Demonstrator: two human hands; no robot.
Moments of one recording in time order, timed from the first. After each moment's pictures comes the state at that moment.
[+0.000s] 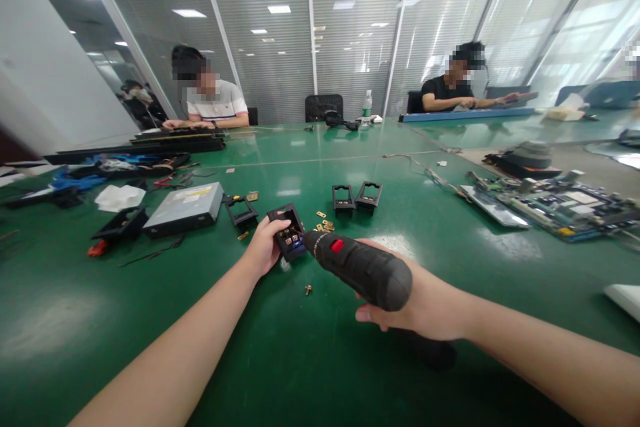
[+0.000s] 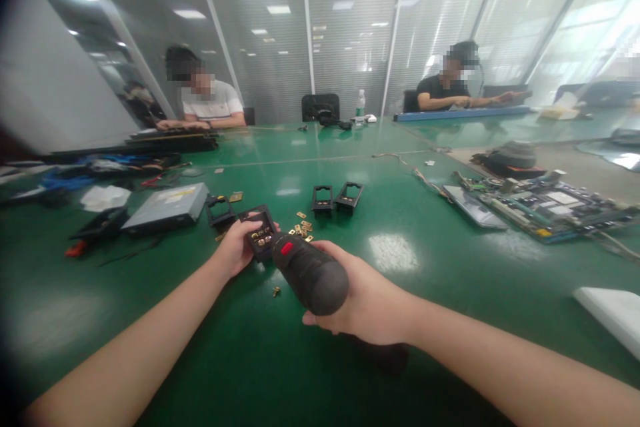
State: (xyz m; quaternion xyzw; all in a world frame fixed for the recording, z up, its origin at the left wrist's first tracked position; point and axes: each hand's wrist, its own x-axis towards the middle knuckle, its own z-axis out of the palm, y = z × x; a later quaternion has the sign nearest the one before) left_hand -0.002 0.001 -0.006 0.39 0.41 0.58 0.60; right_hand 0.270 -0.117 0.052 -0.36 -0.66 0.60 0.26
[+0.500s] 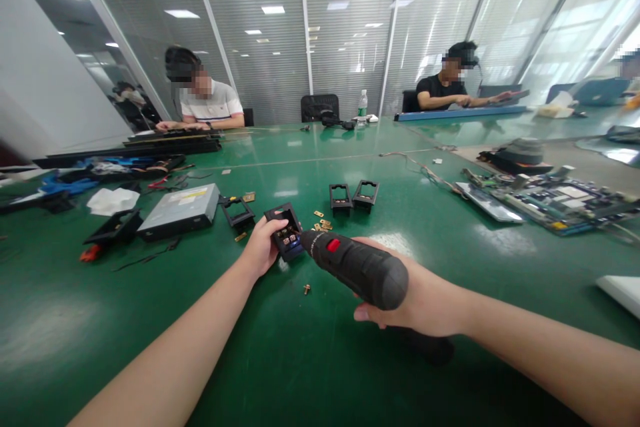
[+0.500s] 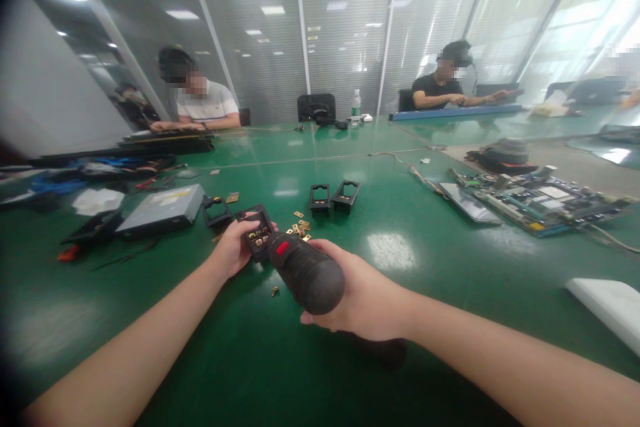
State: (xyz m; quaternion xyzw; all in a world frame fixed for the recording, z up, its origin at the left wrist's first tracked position) left_hand -0.003 0.002 -0.007 0.40 0.41 0.57 0.59; right_hand 0.269 -0.118 0.060 -0.38 -0.69 0.57 0.24
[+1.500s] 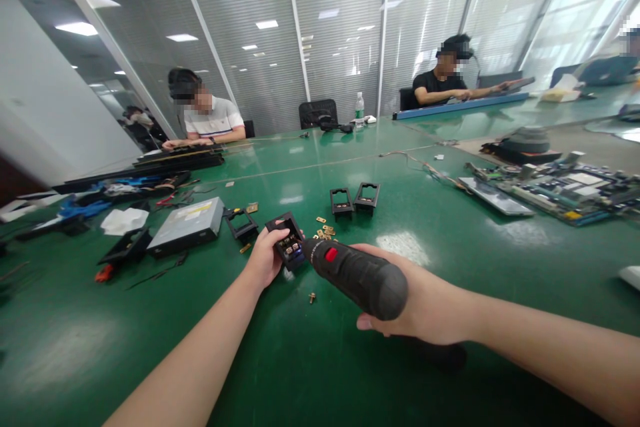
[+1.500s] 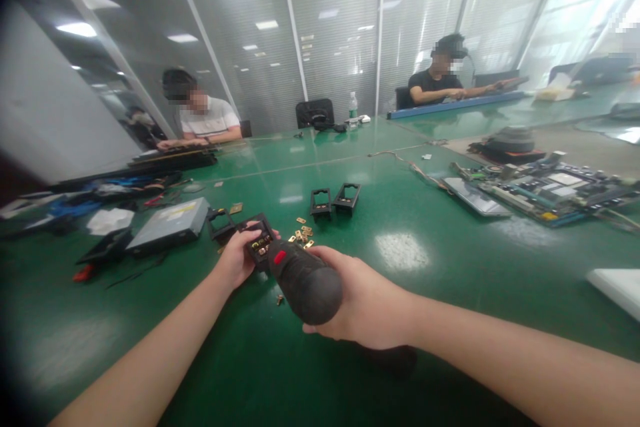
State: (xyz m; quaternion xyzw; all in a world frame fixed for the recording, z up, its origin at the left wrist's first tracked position) left_hand -0.007 0.002 -0.007 0.39 0.41 0.57 0.60; right_hand 0.264 -0.120 0.063 -0.39 -0.71 0.51 0.27
